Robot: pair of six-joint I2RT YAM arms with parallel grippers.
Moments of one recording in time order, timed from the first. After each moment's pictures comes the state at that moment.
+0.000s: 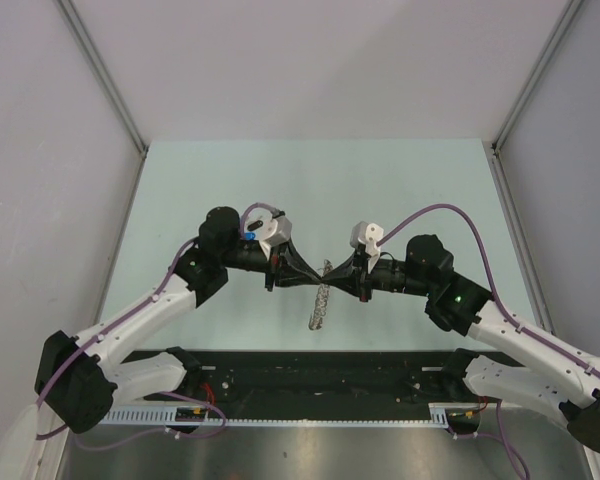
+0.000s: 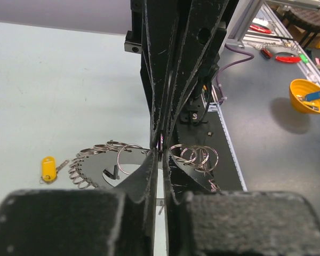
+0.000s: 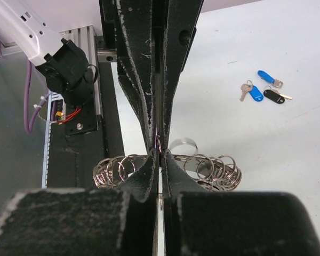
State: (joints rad) left arm -0.63 1.10 0.78 0.14 1.06 -0.04; right arm 0.85 0.88 0.74 0.02 -0.50 -0.01
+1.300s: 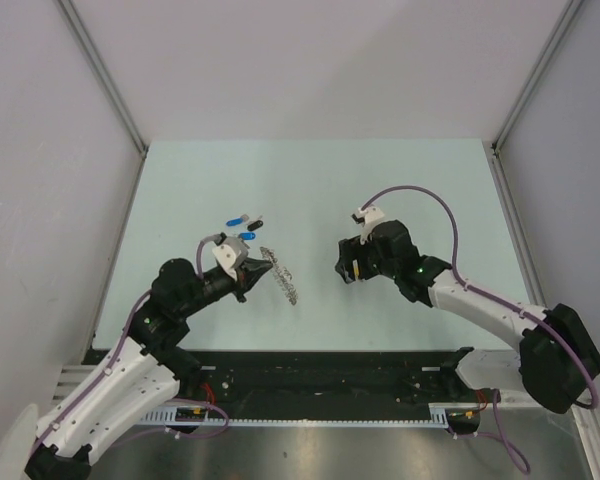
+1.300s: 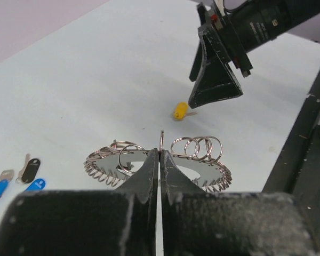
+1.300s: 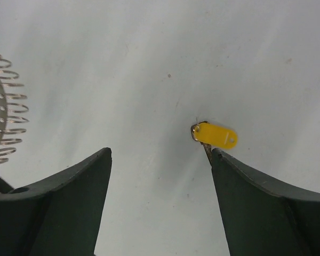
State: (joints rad) left arm -0.60 0.55 0.52 -0.06 0.34 0.03; right arm 0.68 1.22 0.74 -0.11 -0.03 0.26
